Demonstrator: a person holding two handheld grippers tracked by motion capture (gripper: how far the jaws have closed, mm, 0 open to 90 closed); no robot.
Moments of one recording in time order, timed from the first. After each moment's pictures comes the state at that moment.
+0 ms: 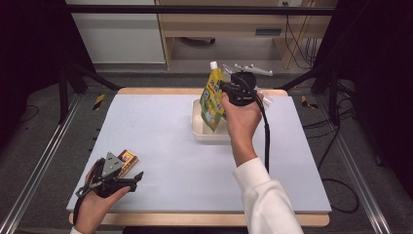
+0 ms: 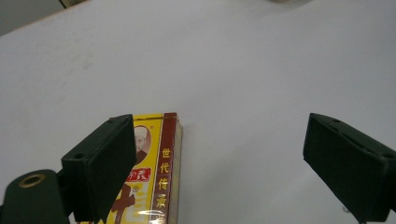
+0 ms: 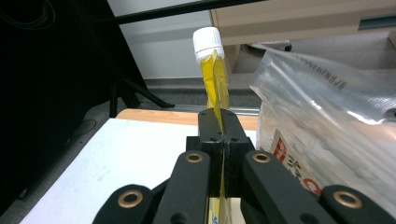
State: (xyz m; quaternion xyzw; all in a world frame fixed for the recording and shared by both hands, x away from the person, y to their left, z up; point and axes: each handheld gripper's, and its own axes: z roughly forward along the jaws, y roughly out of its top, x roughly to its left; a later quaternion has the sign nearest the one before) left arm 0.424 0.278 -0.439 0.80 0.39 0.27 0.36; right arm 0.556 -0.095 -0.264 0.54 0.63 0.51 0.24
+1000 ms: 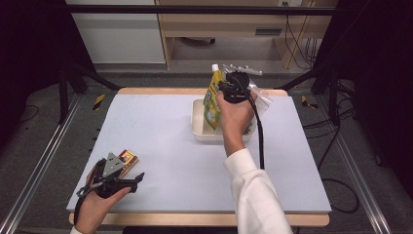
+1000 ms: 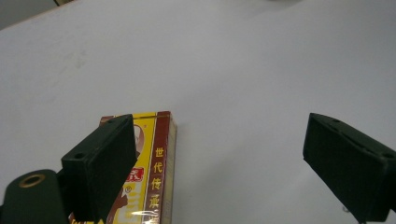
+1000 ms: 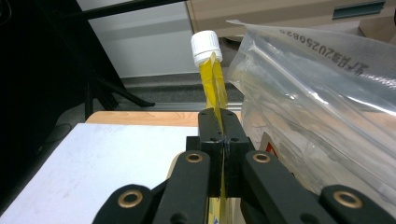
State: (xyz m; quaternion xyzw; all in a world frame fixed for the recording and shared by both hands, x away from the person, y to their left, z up) left arm 0.424 0.277 -0.441 0.80 0.39 0.27 0.36; right arm 0.589 -0.086 -0.289 0.58 0.61 0.48 0.25
